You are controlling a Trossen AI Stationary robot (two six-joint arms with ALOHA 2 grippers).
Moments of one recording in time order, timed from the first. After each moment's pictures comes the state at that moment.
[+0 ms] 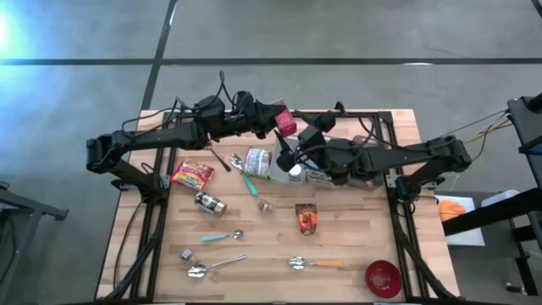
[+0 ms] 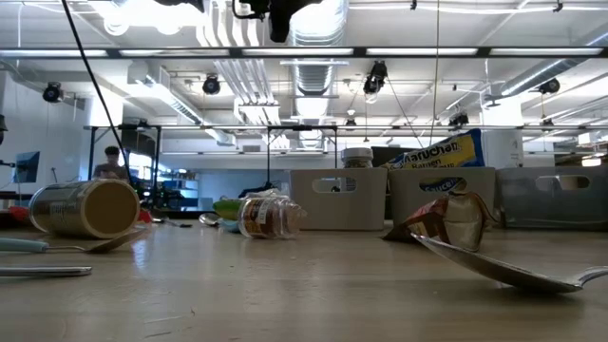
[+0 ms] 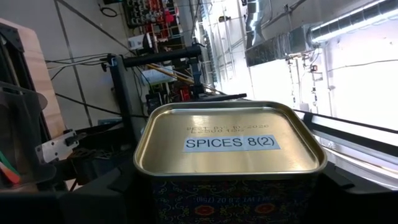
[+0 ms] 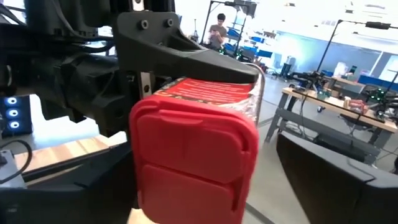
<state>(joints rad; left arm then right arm) 0.28 1.46 1.17 0.45 0.11 -1.39 0.14 1.51 1.38 0.12 0.98 -0.16</state>
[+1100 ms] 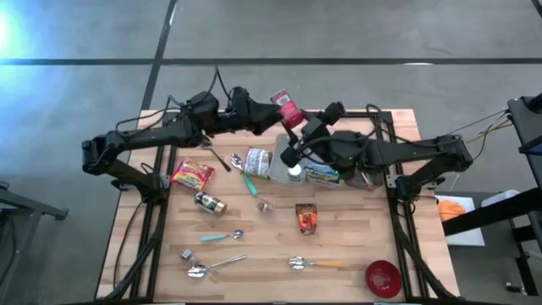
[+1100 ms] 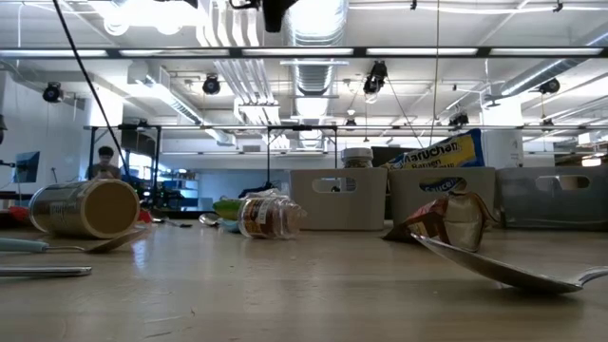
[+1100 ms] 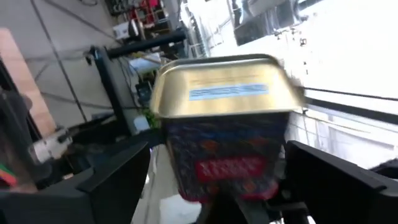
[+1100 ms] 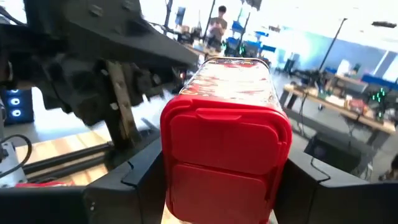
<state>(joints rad) 0.31 1.40 1.17 0.43 0.23 -1.30 0.14 1.49 1.53 -0.11 0.96 -0.13</state>
